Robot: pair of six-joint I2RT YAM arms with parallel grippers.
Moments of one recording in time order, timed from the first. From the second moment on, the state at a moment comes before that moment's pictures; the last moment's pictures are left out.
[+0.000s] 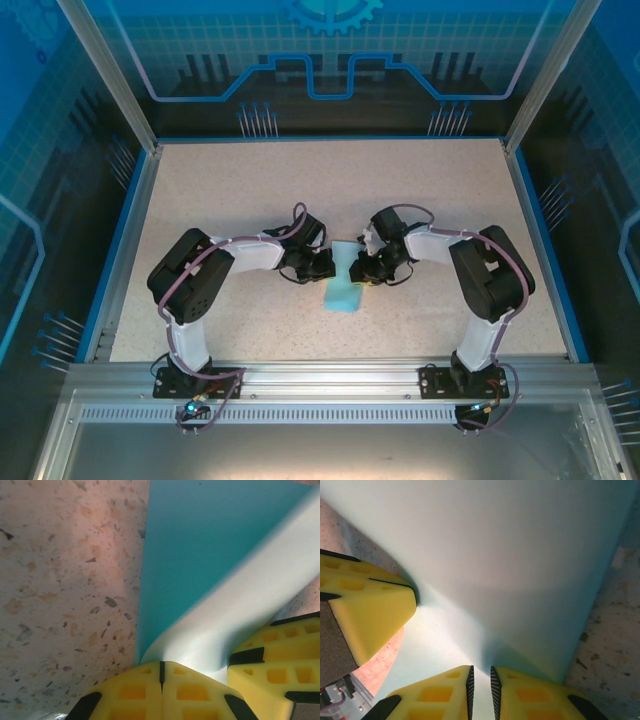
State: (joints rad) left arm -0.61 1.87 1.02 -0.24 0.40 -0.82; right arm 0.44 1.81 0.94 -0.46 -0.59 0.43
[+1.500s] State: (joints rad) left arm -0.62 1.89 1.04 -0.24 0.40 -0.81; right arm 0.46 1.63 0.79 -0.42 -0.67 0.43
